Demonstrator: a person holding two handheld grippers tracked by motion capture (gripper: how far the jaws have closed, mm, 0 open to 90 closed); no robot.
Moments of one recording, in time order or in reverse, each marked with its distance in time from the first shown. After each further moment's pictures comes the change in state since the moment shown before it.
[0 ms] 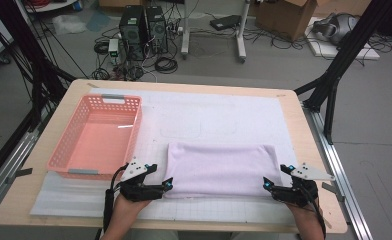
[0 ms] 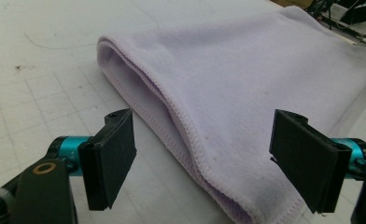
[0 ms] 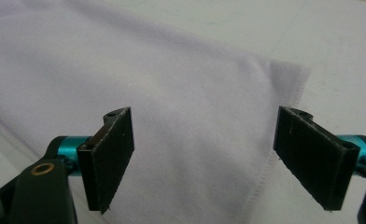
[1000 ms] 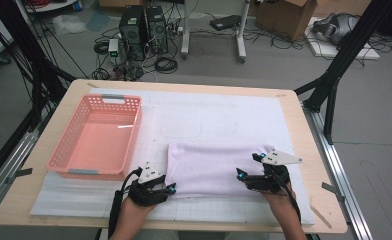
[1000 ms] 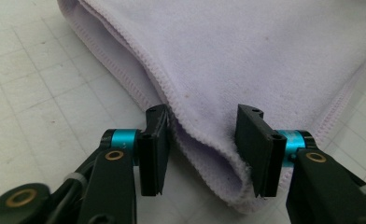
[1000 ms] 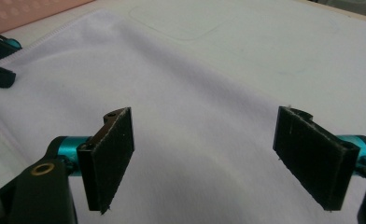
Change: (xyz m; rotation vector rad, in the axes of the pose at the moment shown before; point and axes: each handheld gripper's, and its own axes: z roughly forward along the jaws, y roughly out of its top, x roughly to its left) left arm -0.021 -0.003 0.013 0.188 0.047 0.047; right arm 0.041 0.050 0.049 -0.009 0.138 -0.072
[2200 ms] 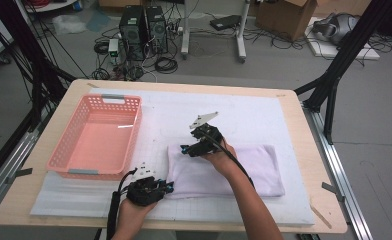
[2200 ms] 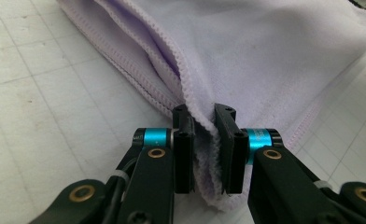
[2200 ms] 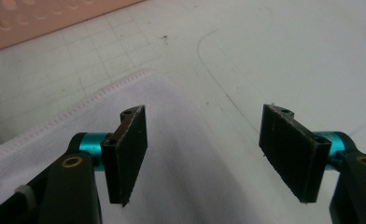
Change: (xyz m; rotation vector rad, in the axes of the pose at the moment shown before) left arm 0.006 -0.005 -0.002 -0.019 -0.082 -0.136; right arm 0.046 0.106 0.162 0.227 0.235 -0.202
